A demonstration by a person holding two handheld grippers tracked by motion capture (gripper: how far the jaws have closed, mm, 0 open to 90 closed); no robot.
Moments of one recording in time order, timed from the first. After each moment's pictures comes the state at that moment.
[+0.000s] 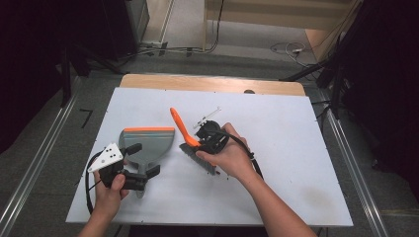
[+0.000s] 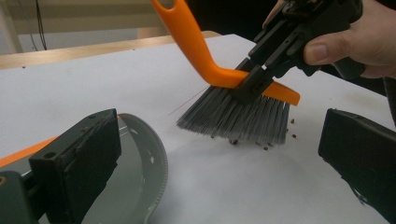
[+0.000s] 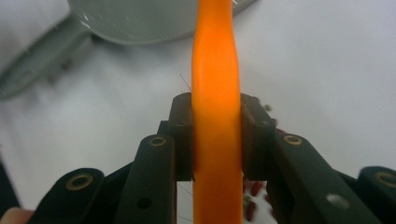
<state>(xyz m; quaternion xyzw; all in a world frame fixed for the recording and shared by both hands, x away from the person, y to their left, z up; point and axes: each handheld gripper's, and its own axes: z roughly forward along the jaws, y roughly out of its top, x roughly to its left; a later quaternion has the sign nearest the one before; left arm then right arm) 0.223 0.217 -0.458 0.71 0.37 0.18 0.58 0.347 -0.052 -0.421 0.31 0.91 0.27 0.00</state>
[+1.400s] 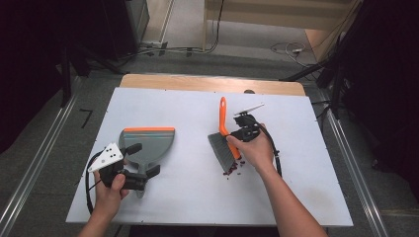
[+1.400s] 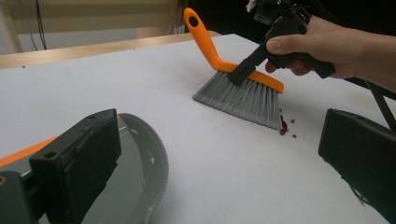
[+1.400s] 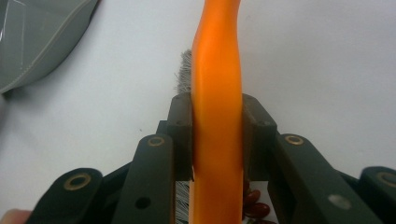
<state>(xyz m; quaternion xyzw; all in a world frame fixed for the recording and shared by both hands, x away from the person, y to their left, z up) 0.223 0.216 -0.458 0.71 0.37 0.18 0.58 0.407 -0.148 -0.456 0.49 0.82 0.28 -0.04</state>
